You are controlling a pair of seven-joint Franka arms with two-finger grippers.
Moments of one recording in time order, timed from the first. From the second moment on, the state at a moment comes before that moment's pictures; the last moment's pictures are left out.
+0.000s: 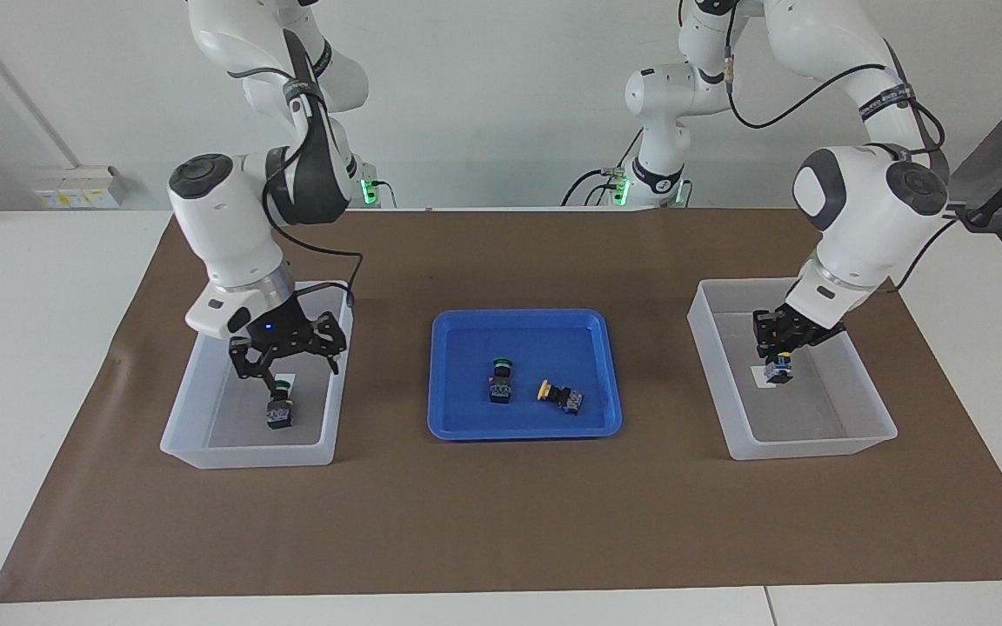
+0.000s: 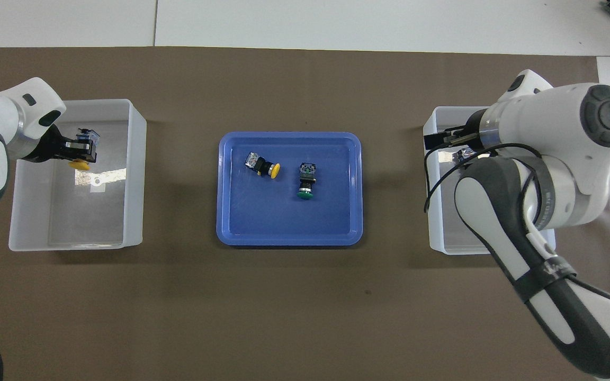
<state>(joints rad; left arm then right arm) 0.07 0.20 -0.07 -1.84 -0.03 2.08 0.12 0.17 0.21 0.01 -1.86 0.09 2.31 0.01</state>
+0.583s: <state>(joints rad) 0.08 0.20 -0.07 -2.06 -0.03 2.34 0.12 0.45 0.38 0.02 -1.77 0.09 2.45 0.47</state>
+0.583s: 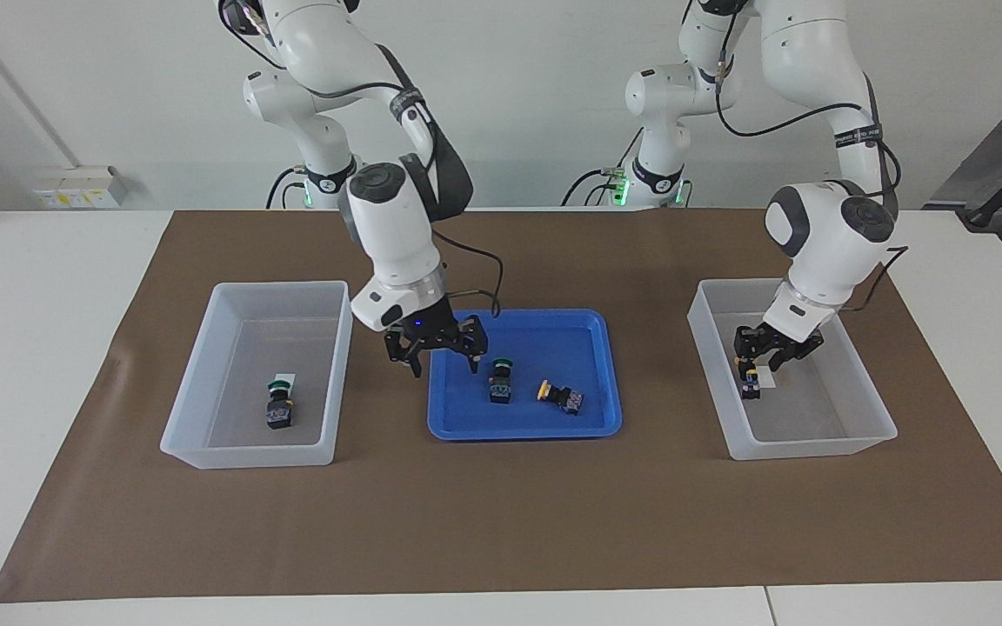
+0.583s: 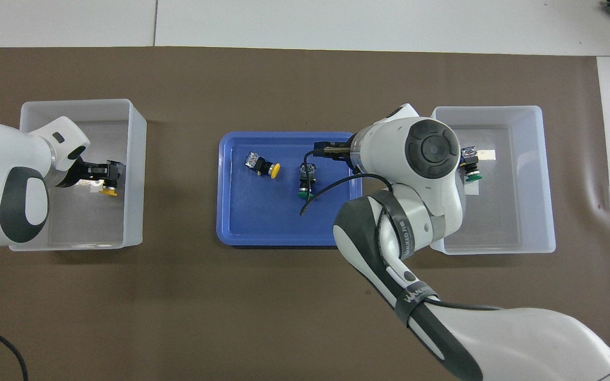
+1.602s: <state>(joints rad) -0.21 0.22 -0.10 -1.83 -0.04 2.22 -0.81 0.53 0.54 0.01 -1.73 0.09 2.54 0.49</state>
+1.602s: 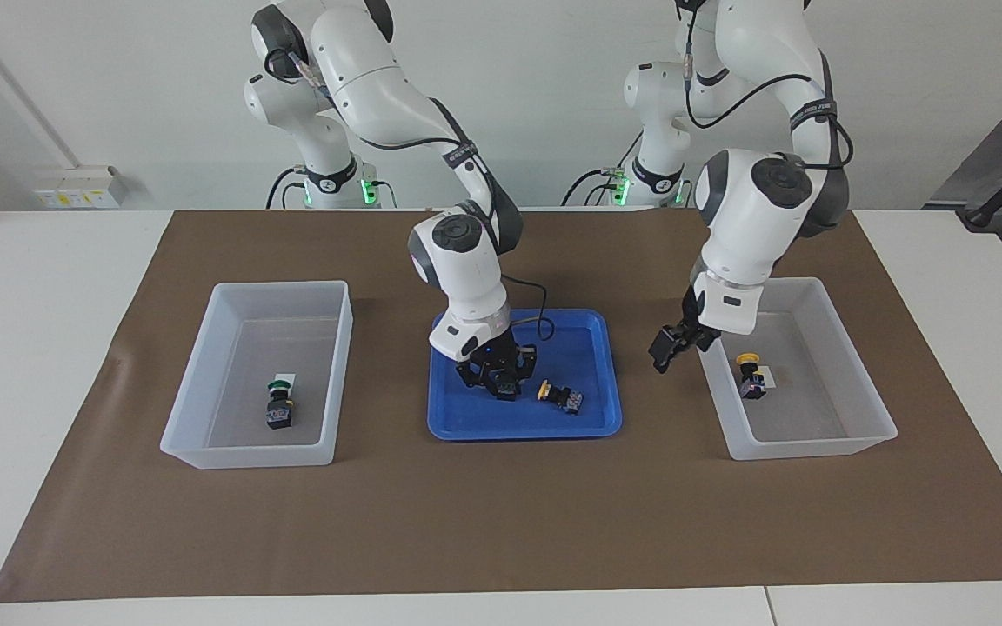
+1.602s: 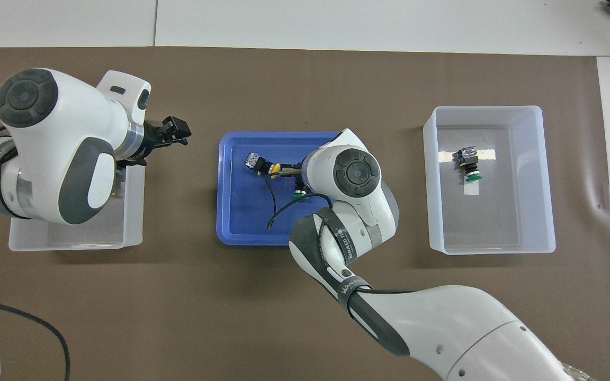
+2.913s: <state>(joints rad) -0.42 0.41 -0.10 -1.97 -0.06 2.73 -1.43 0.10 0.21 -0.01 -1.79 0.09 2.07 -0.39</state>
